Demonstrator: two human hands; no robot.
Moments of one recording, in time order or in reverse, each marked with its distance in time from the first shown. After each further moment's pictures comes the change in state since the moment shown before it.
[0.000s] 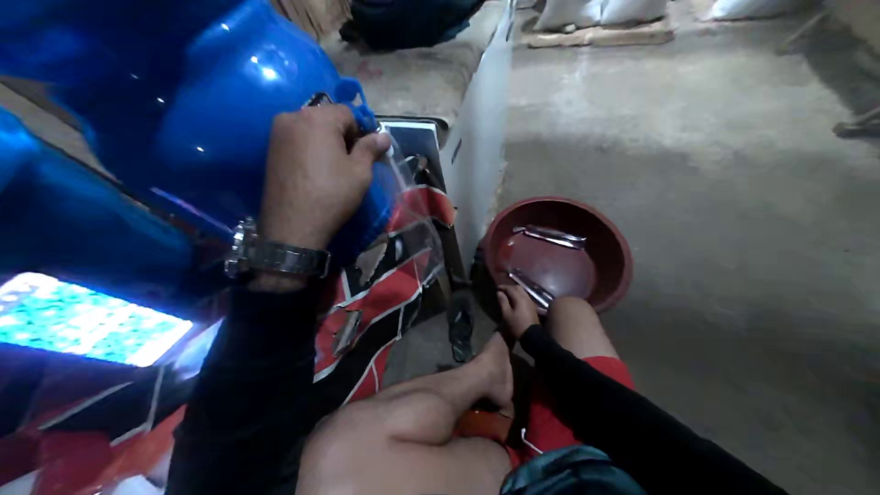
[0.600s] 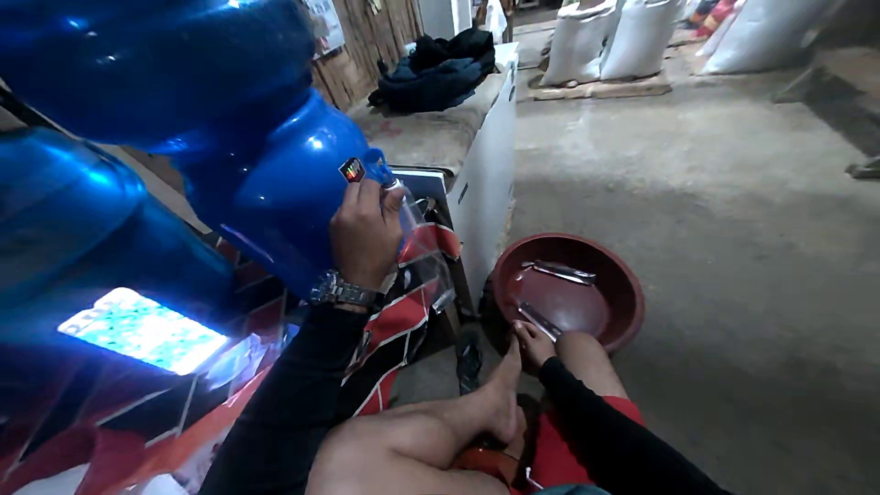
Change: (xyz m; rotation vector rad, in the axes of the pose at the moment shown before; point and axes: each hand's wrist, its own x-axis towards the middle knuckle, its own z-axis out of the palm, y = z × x) left_hand -0.027 -0.004 0.062 0.049 0.435 0.078; right_hand -0.002 0.029 -0.014 0.562 -0.016 0.272
